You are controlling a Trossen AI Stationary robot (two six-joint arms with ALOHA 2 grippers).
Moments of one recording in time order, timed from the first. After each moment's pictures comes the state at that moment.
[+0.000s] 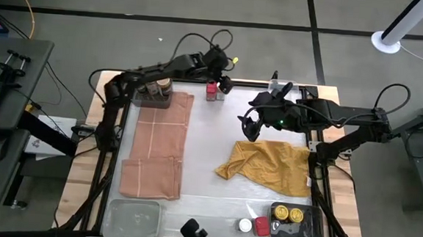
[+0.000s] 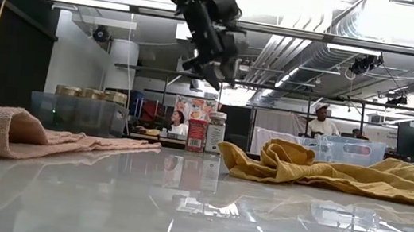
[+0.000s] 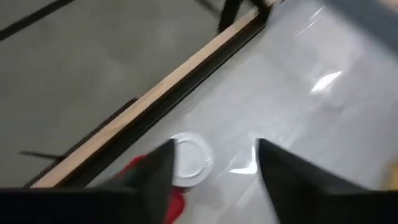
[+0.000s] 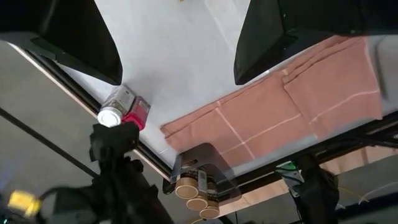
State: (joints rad) left arm 0.49 2.06 1.88 -0.69 -0.13 -0.25; right arm 0.09 1.36 1.55 -0.89 0.50 0.44
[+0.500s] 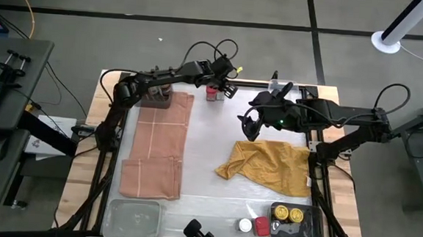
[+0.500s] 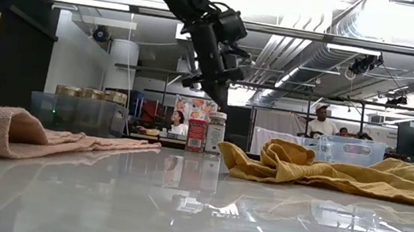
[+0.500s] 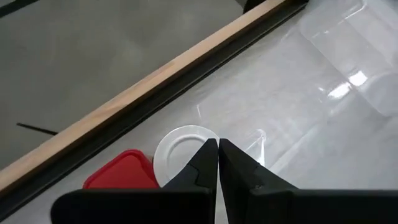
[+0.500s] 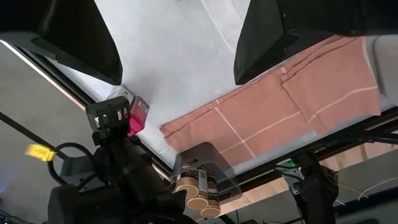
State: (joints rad) left arm 0.47 2.16 1.89 -0.65 -0.21 -0.37; right arm 0.09 1.36 1.55 -0.89 0.50 0.46
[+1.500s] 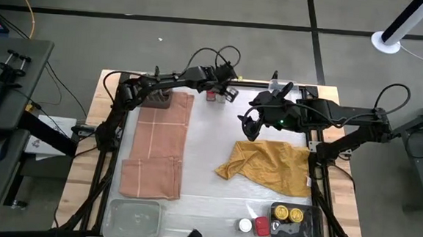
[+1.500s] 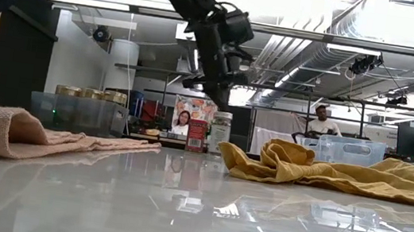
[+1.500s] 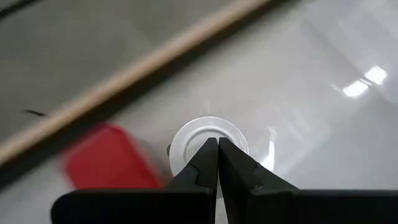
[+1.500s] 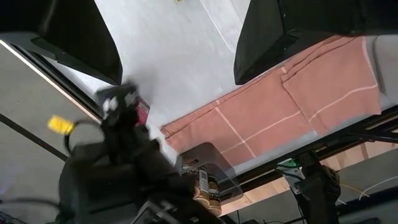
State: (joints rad) left arm 0.41 2.19 1.89 -0.71 -0.27 -0.44; right arm 0.09 1.36 1.55 -0.90 0.50 0.46
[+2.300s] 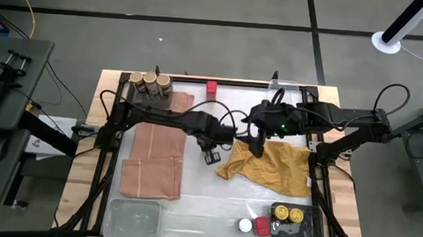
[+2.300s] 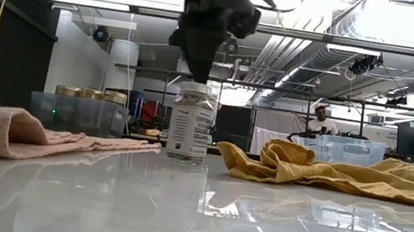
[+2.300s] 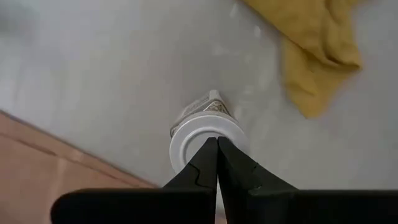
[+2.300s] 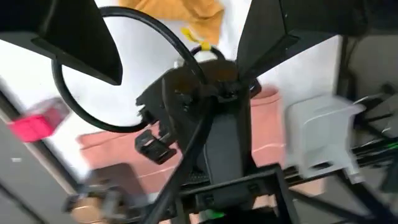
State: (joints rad) left arm -0.07 2.11 1.88 -1.26 -0.10 -0.44; right arm 0.10 1.36 1.55 -0.88 0.21 0.31
